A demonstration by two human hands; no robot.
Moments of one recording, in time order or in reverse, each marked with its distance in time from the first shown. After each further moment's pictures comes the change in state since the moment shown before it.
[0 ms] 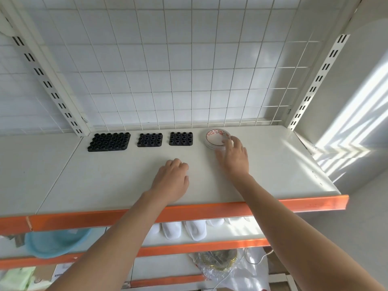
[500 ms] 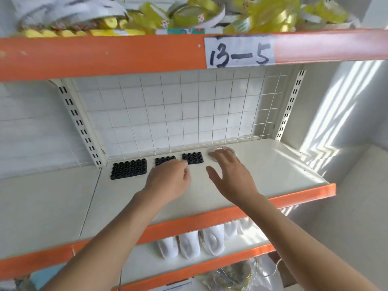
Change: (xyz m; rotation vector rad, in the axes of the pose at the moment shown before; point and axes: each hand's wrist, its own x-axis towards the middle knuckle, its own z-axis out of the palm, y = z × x) left_hand -0.070 -0.045 -0.132 -0.068 0.134 0.077; right_hand -0.101 -0.128 -0.086 0.018 0.099 -0.250
